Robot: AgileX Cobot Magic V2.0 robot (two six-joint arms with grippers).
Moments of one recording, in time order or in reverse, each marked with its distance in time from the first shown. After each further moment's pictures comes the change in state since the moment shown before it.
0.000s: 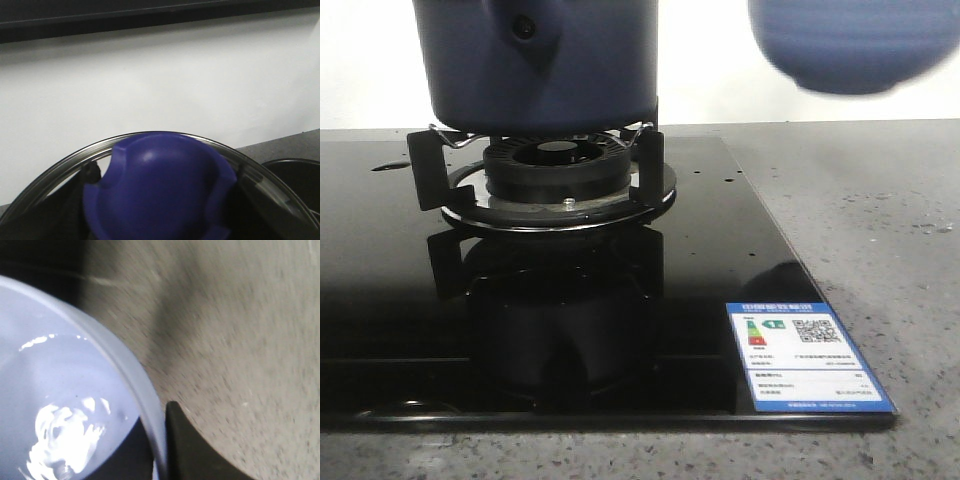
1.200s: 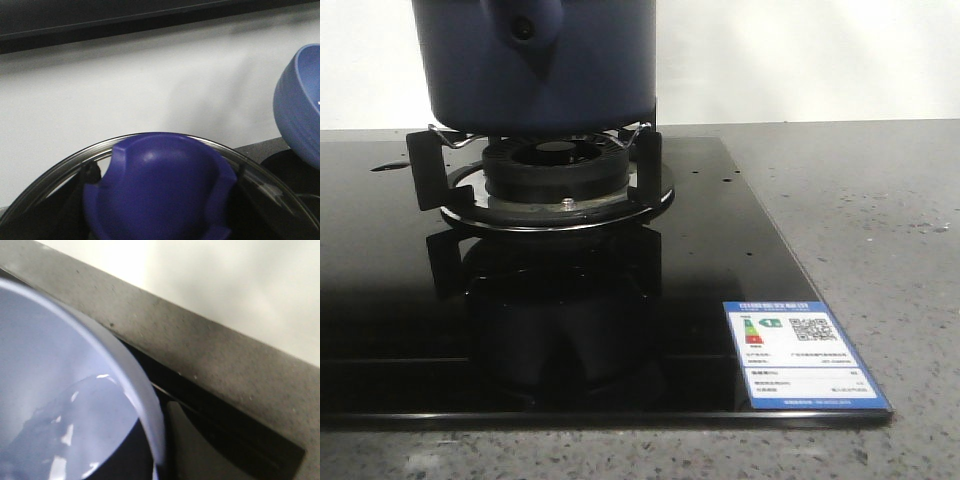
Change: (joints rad) left arm 0.050 -0.087 0.038 0.052 0.018 0.000; right arm 0.355 0.357 -0.645 0.100 -0.154 0.021
